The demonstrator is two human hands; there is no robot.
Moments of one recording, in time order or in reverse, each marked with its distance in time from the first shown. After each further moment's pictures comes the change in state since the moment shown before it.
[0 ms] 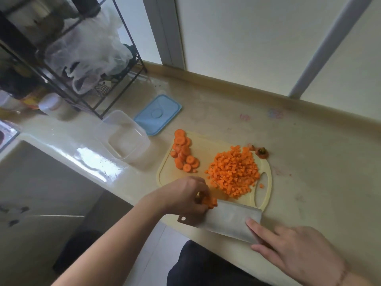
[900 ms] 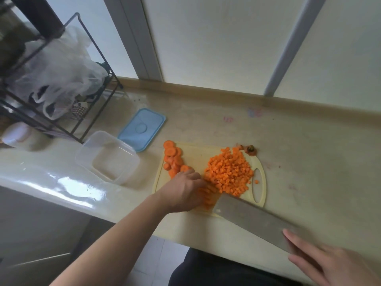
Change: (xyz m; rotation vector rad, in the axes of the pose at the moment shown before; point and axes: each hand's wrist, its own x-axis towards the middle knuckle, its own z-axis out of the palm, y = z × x) left_hand 0.037 -0.056 0.003 0.229 0.142 0.319; right_hand -0.070 -0.025 -0.010 0.249 0.070 0.538
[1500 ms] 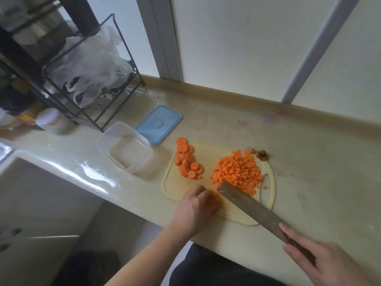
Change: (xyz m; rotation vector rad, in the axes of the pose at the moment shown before) left_hand -0.029 0.057 0.065 -0.140 0.481 -0.389; right_hand 0.022 -0.010 0.007 0.405 -0.023 0.115
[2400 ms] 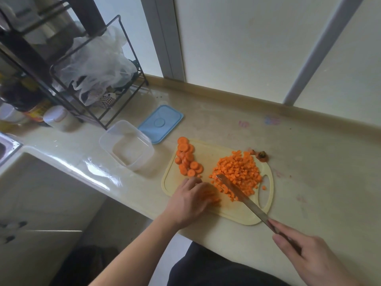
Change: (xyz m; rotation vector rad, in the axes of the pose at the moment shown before) left_hand 0.006 -0.012 -0.019 0.021 -0.033 0.085; right_hand 0.015 -0.017 0.005 0.182 -0.091 0.029
